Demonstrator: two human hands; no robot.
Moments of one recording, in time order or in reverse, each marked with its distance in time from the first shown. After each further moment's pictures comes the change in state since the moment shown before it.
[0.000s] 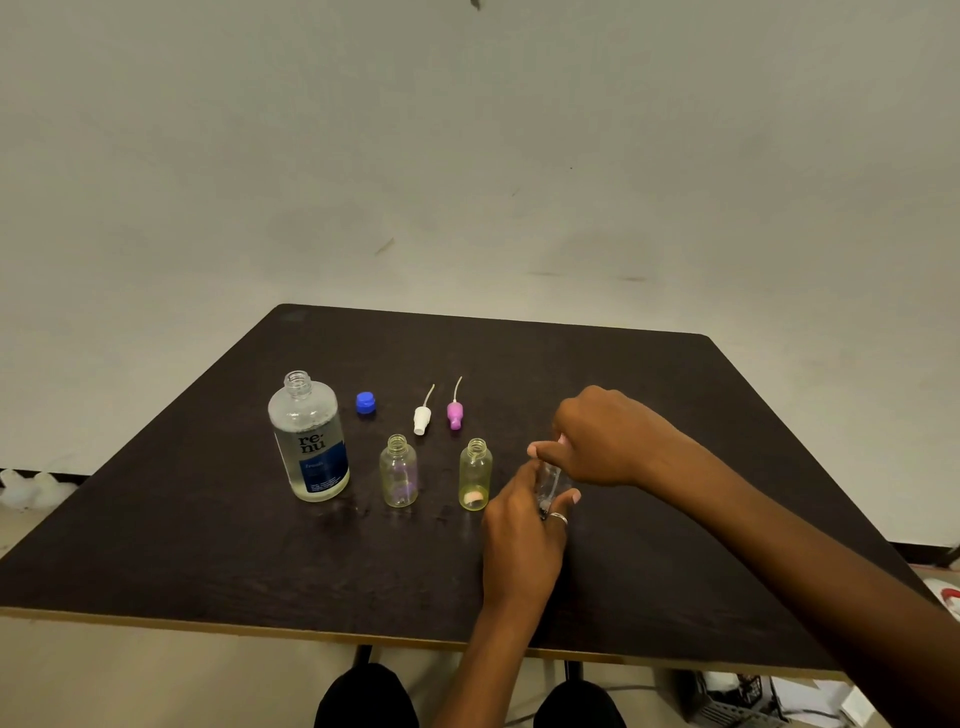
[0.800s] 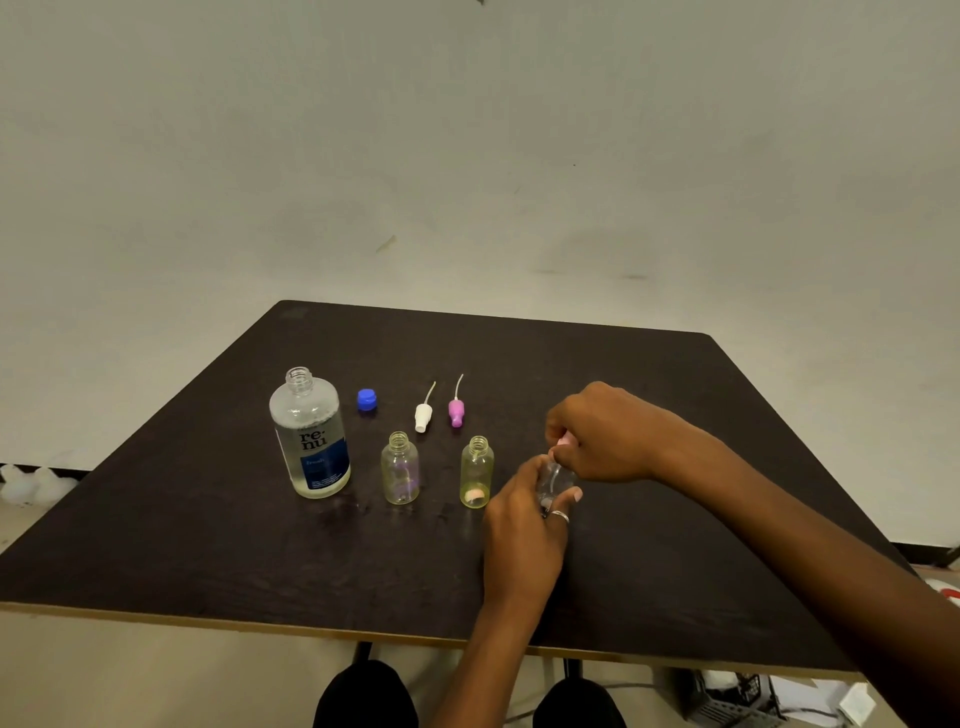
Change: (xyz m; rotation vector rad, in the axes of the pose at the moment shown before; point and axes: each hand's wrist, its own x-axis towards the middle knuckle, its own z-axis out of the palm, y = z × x) left_hand 0.000 -0.002 0.000 -0.016 0.012 0.010; right_hand -0.005 0.000 -0.014 0.056 -0.071 -0.104
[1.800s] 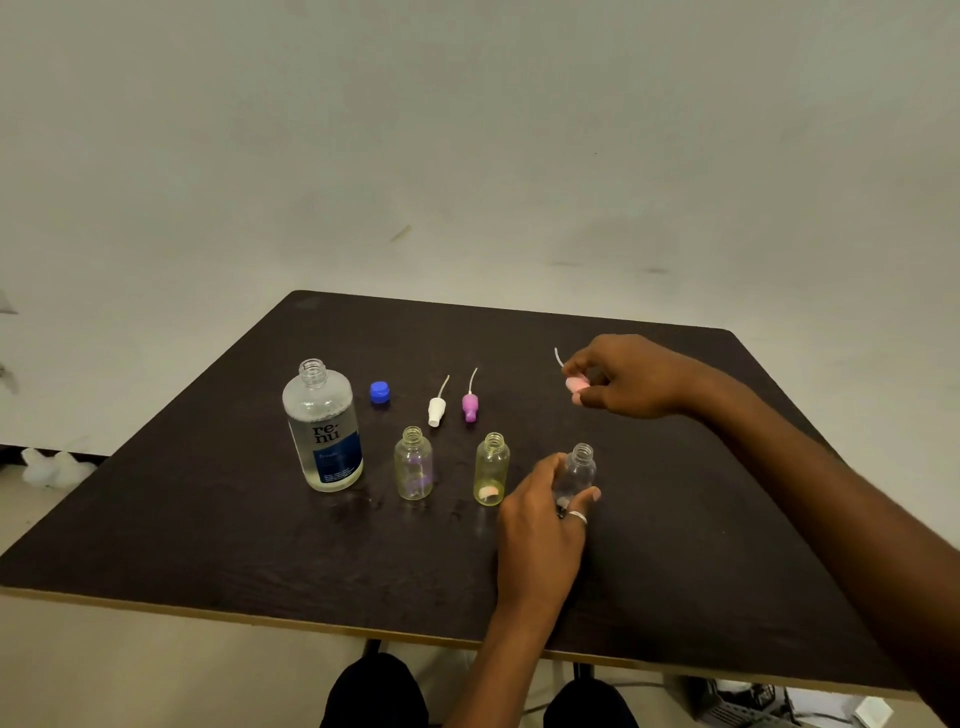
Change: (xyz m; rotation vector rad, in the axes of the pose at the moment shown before) left_hand 0.001 0.000 0.002 -0.031 0.017 -0.044; right_hand 0.039 0.040 -0.019 0.155 0.017 0.060
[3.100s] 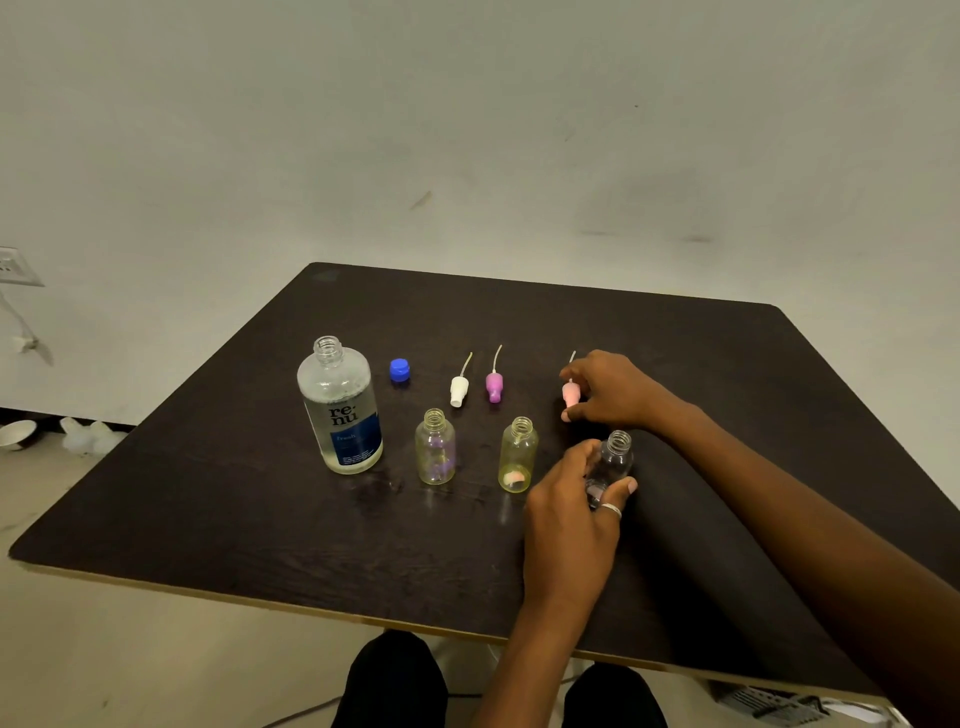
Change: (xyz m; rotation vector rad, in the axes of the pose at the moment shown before) left_hand 0.001 -0.007 0.002 -0.053 0.012 0.012; right_hand 0.073 0.032 0.095 -0.008 0.038 0.053
